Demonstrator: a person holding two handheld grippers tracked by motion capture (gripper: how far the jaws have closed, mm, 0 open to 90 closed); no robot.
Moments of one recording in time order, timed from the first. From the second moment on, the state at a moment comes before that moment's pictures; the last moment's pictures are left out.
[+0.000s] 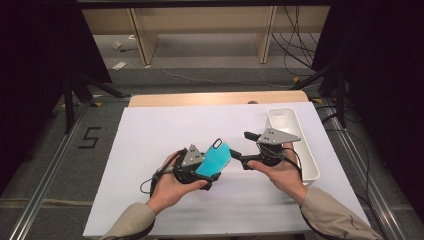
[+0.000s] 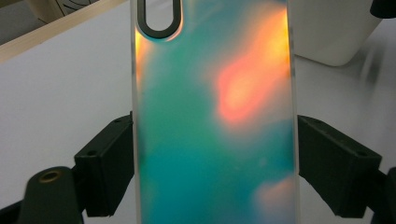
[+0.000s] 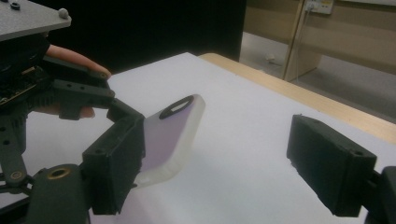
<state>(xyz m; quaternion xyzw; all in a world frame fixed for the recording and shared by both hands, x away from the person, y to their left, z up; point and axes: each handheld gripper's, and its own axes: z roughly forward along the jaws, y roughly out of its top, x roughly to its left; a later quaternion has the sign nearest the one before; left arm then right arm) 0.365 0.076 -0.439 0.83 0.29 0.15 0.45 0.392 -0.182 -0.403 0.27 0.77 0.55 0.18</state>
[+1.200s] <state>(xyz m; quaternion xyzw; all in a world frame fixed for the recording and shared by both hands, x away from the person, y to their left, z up) 0.366 0.060 -0.439 0.83 0.27 0.16 0.45 0.406 -0.164 -0.405 0.28 0.78 0.54 0.17</state>
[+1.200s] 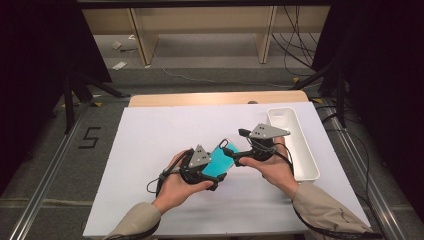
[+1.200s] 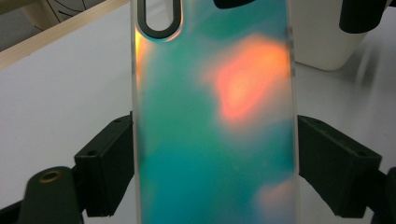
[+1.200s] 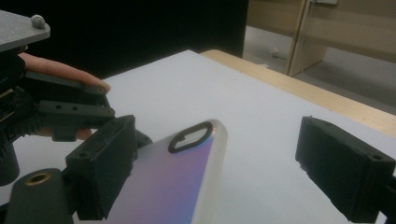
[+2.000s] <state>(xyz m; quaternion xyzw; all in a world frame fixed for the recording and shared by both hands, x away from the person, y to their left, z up) 0.365 0.052 -0.438 0.83 0.27 0.15 0.46 0.415 -0.158 -0.411 0.30 0.78 0.53 0.15</state>
